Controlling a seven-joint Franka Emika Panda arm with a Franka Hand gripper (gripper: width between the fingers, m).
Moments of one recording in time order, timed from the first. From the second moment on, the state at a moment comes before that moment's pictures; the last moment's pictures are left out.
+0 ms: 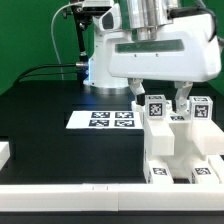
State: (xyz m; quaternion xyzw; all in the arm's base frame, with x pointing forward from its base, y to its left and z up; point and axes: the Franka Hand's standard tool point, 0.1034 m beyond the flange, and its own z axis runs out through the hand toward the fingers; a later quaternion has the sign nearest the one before) arm 0.588 0.048 0.117 -0.90 0.43 -0.01 0.08
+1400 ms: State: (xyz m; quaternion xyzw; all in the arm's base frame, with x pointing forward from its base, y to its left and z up) arm 0.588 0.043 0.114 -0.91 0.41 -0.02 0.05
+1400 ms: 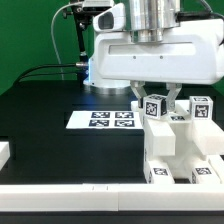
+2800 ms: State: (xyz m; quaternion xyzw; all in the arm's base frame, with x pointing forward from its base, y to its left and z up) arm 0.589 0.052 0.110 -0.94 0.34 -0.03 0.07
